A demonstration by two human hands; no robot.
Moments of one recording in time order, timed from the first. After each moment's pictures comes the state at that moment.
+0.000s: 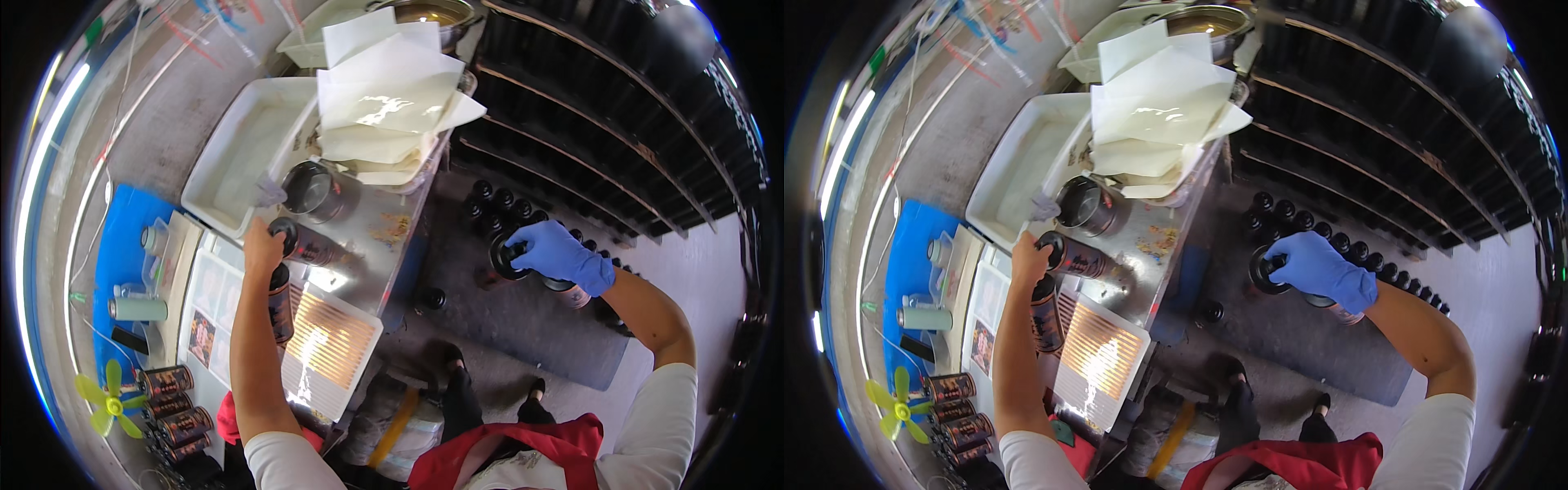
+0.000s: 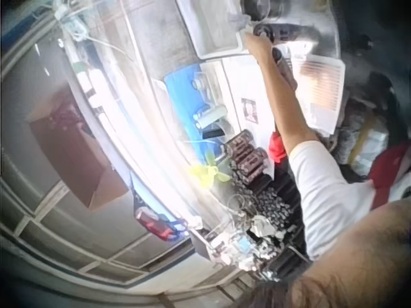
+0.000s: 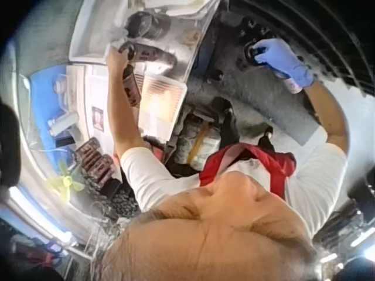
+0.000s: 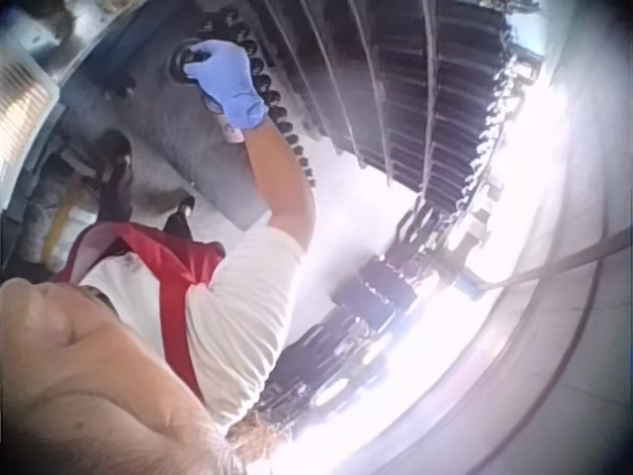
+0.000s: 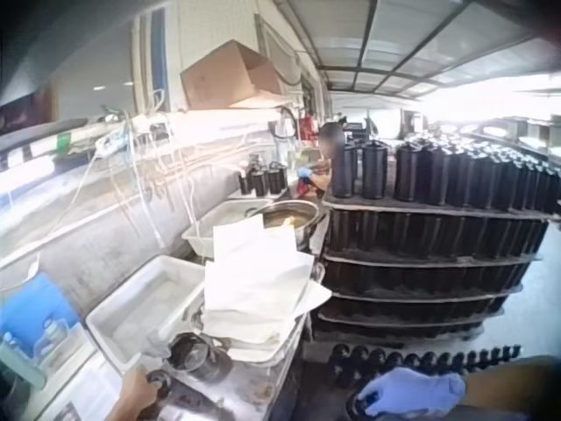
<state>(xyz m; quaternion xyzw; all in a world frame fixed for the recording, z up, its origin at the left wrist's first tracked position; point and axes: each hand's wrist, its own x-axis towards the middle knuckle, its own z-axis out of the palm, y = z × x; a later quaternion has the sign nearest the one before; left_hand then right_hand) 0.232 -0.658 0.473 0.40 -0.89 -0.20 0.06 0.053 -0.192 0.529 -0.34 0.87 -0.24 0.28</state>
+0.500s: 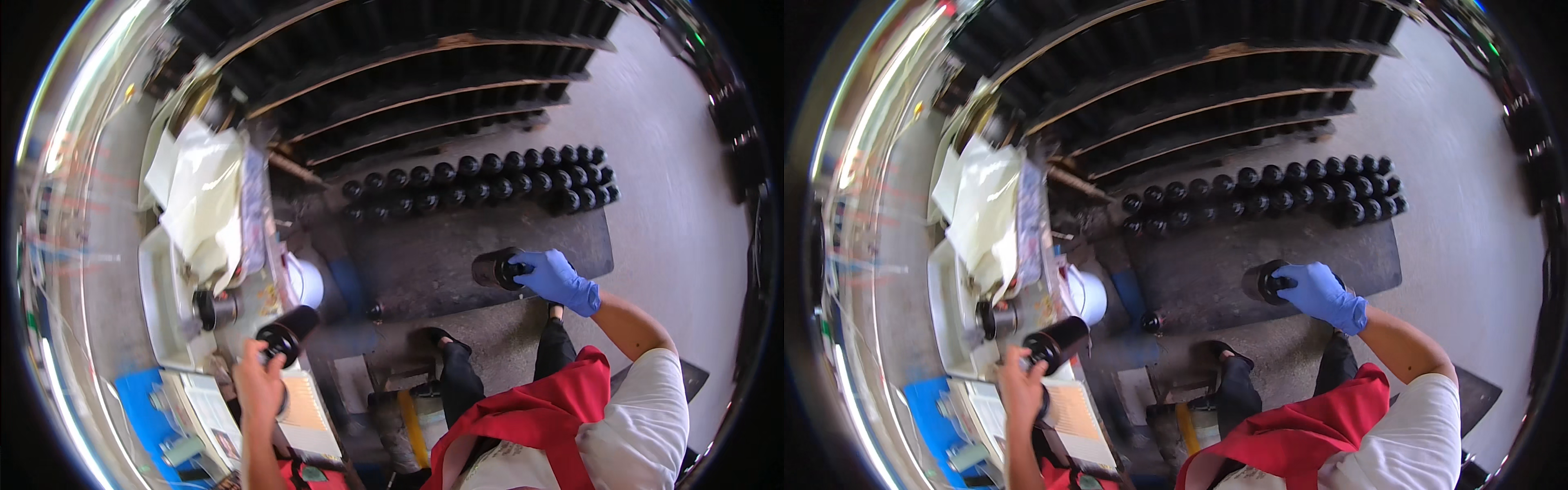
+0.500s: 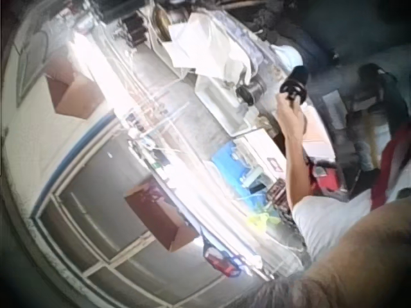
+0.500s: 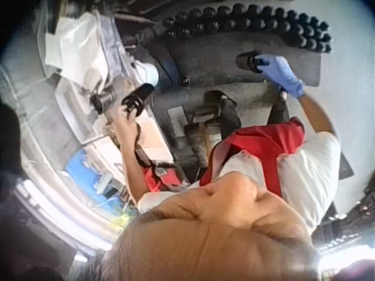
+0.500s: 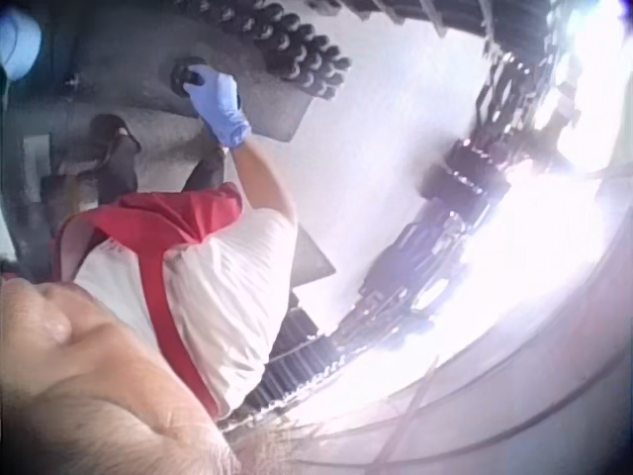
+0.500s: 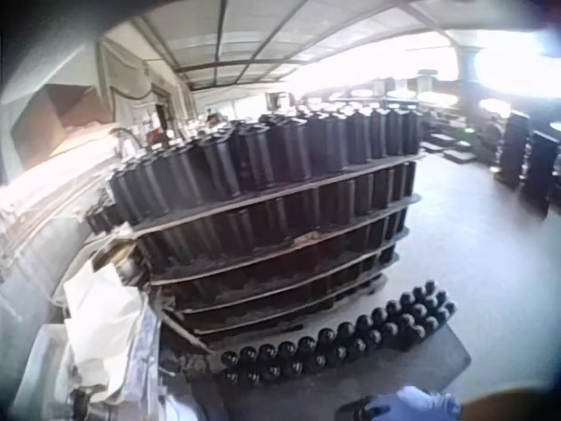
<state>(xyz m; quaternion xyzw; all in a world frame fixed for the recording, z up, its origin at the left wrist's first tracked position) 0.206 -0.323 0.584 0.16 -0.97 -0.17 -0.10 0.171 0.150 0.457 -0.04 0.92 -0.35 0.16</state>
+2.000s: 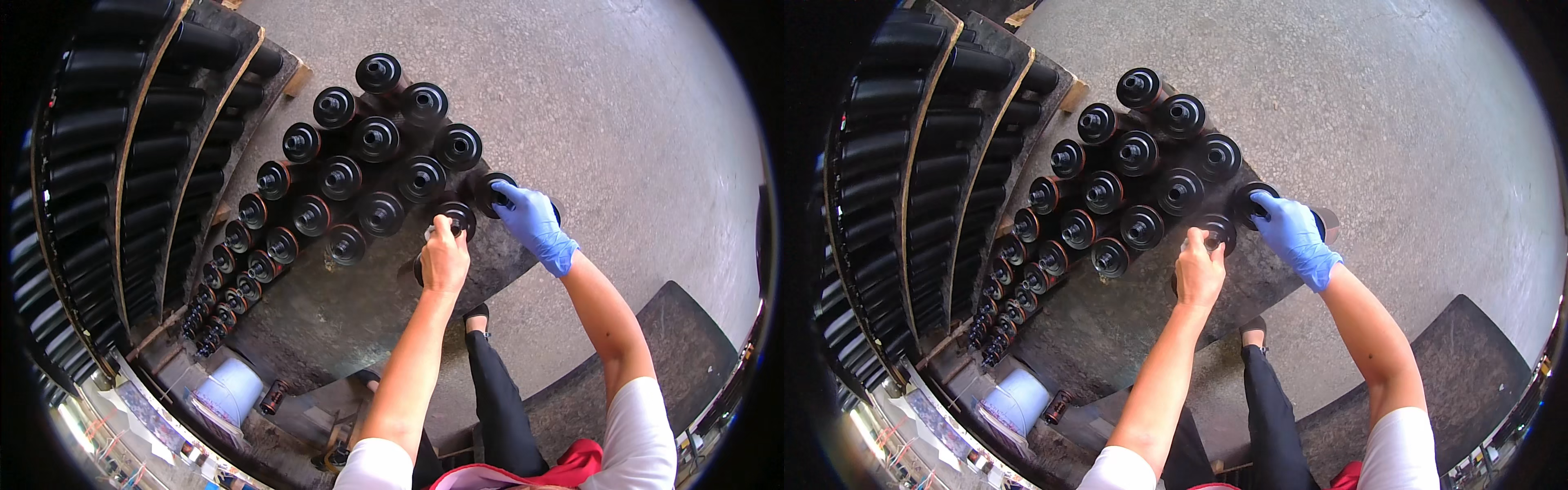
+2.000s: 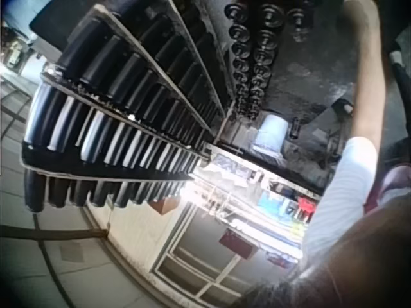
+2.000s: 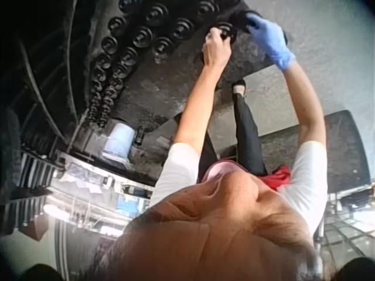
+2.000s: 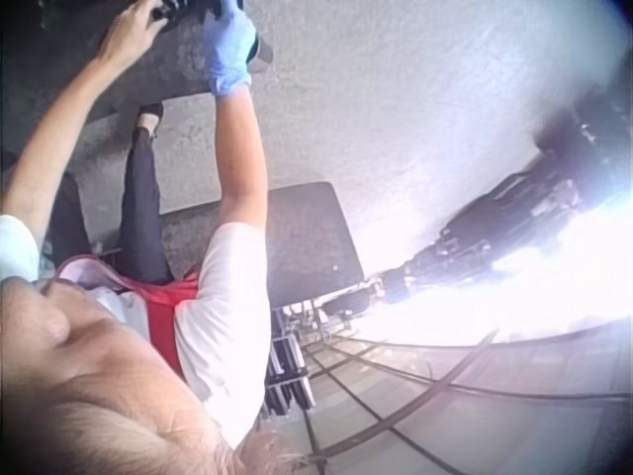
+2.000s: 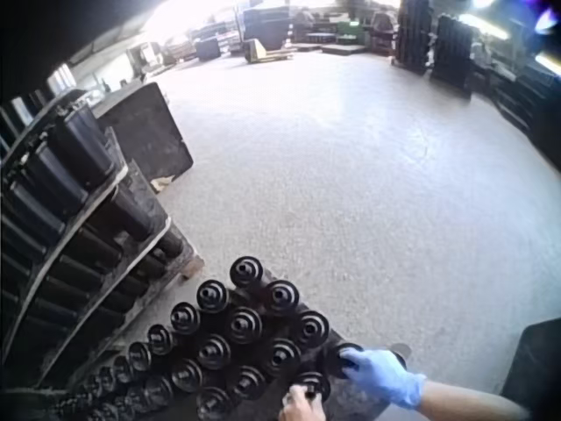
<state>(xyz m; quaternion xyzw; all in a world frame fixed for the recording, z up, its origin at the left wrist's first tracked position) 0.137 0.701 -0.015 -0.18 -0.89 -0.32 -0.25 0.203 0.867 -0.015 0.27 0.90 -0.35 0.05</state>
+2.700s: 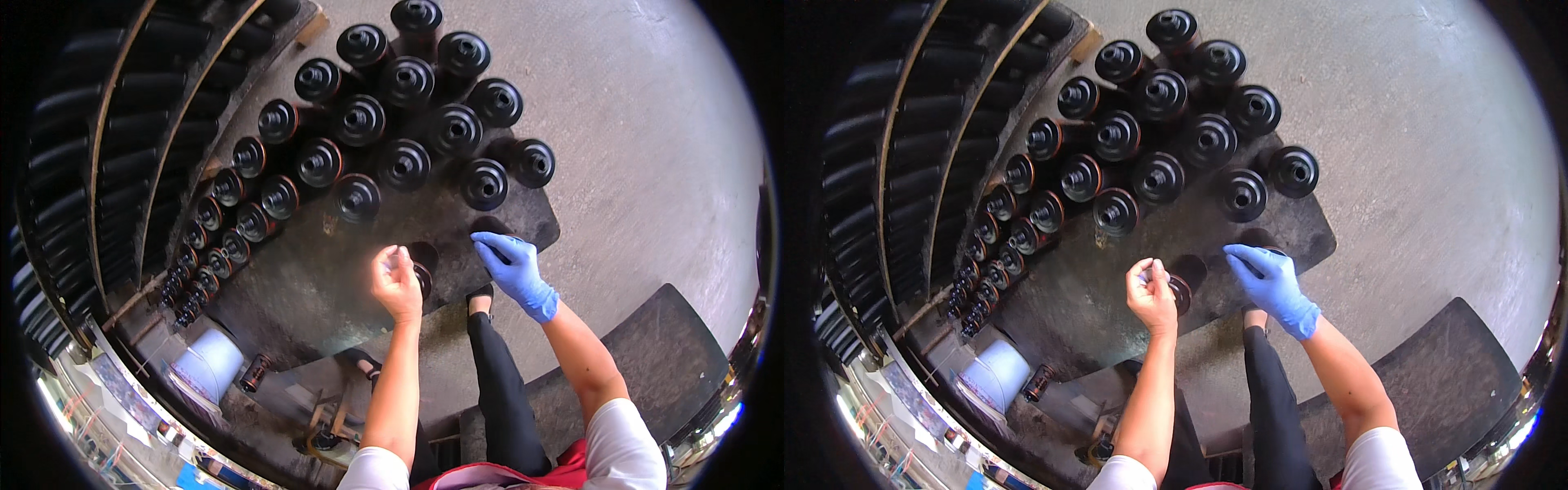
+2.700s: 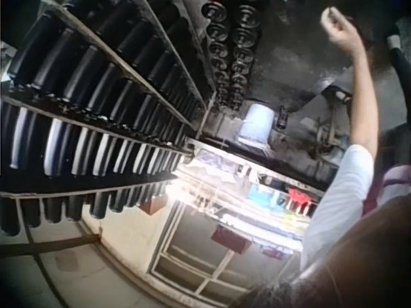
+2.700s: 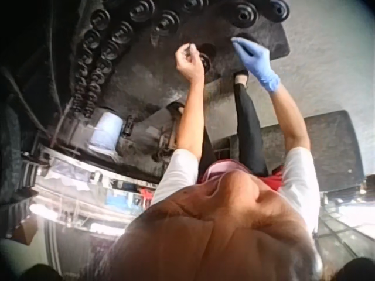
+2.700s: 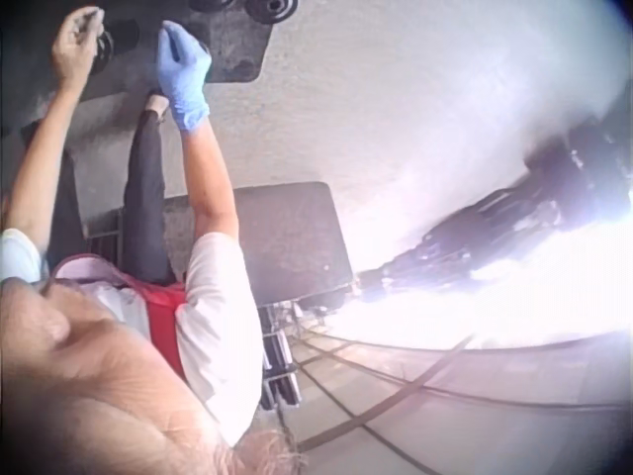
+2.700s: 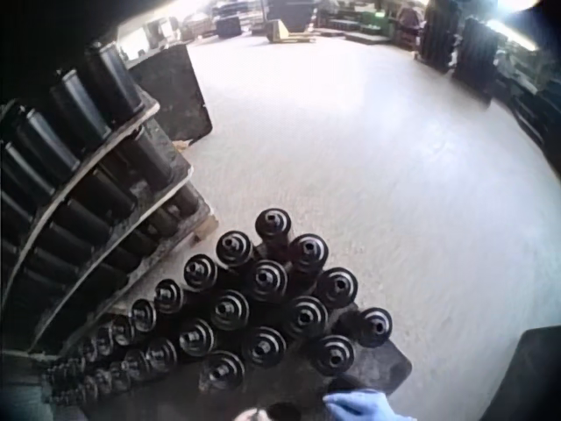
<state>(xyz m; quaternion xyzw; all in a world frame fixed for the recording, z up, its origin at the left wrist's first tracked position) 0.176 0.552 -0.053 0.08 -0.83 -0.55 -0.07 0.242 0.726 -0.017 0.25 0.80 -0.54 -0.09</state>
